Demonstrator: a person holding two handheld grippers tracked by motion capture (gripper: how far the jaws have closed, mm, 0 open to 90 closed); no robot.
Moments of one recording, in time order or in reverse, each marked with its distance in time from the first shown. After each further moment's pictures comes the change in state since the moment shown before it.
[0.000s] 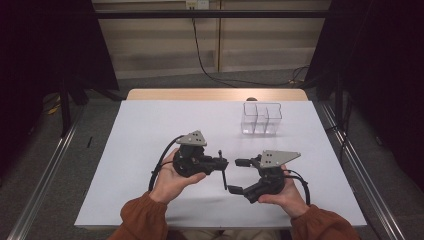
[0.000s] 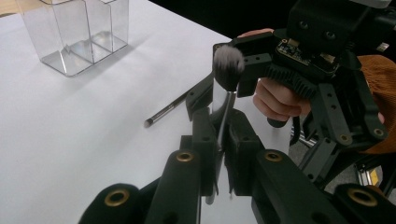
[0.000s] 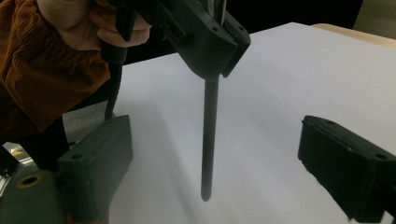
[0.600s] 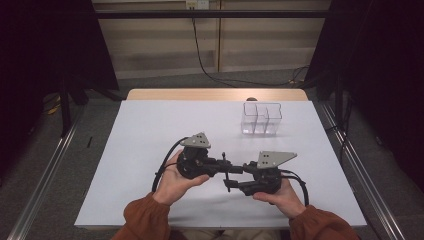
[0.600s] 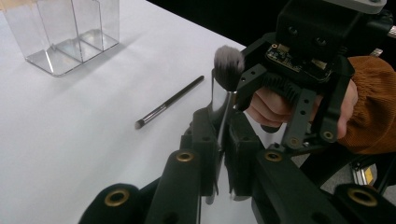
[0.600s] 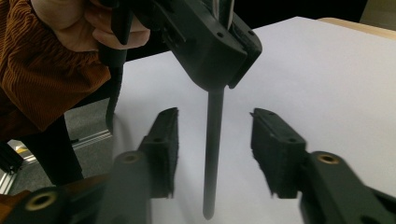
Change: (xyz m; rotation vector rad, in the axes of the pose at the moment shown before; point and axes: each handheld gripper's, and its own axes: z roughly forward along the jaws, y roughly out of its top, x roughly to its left) left arm -0.004 -0.001 0.009 0.000 -0.018 -0.003; right arm 0.001 -0.002 0.006 0.016 0.010 0.006
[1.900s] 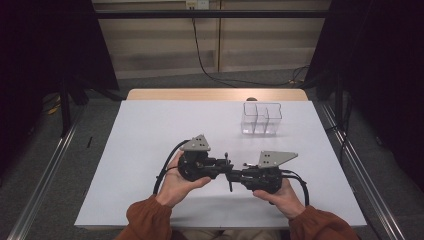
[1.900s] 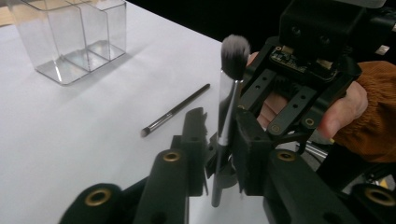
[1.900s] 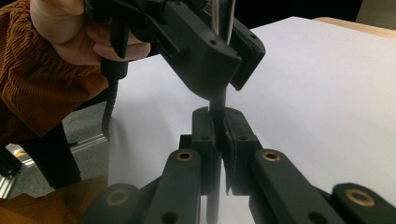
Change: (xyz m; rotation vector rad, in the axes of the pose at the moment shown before) left arm 0.001 -0.009 0.005 -0.056 0.029 0.020; right arm -0.003 -0.003 -0.001 -0.009 -0.009 0.013
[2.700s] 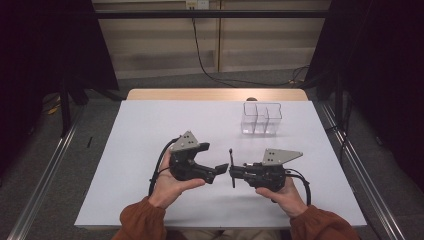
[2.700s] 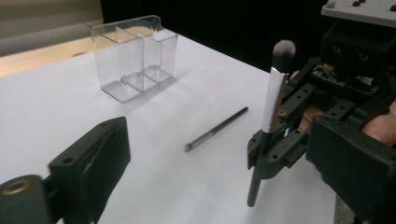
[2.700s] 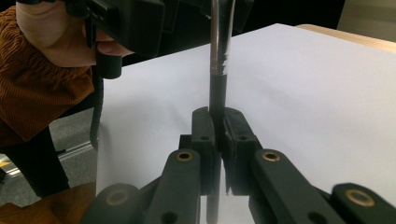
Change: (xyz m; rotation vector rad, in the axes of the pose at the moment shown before) left arm 0.006 -0.005 -0.018 -0.121 0.161 -0.005; right arm -0.004 0.002 -0.008 -0.022 -0.045 0.002
